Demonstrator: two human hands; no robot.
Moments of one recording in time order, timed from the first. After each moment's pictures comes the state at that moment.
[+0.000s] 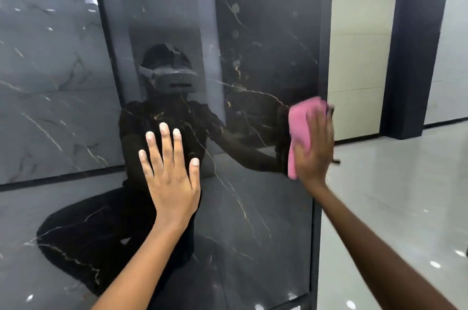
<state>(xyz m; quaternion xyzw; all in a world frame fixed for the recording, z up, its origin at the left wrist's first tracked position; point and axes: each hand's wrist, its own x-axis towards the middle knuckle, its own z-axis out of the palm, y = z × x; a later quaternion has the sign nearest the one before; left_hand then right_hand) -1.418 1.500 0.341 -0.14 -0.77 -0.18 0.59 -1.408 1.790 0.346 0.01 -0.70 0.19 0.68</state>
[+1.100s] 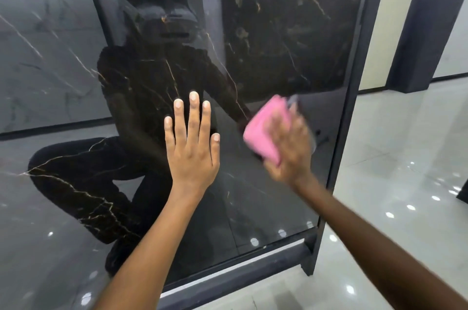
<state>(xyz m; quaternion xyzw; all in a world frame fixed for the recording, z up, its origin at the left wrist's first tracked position) -1.430 1.487 0.255 -0.20 -0.75 -0.11 0.62 -1.410 1.706 0.218 0.16 -0.75 0.02 0.64</state>
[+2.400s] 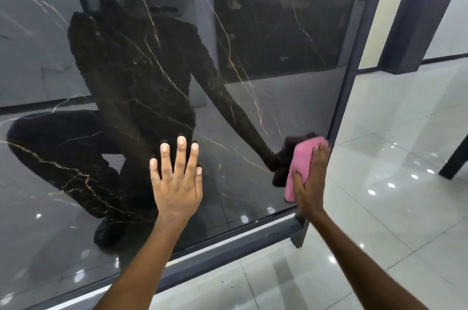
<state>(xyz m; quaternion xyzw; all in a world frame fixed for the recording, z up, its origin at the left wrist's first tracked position) -1.423 1.453 0.121 -0.21 -0.79 -0.08 0.57 -1.367 1.736 0.073 -0.07 -0.82 0.29 0.49</state>
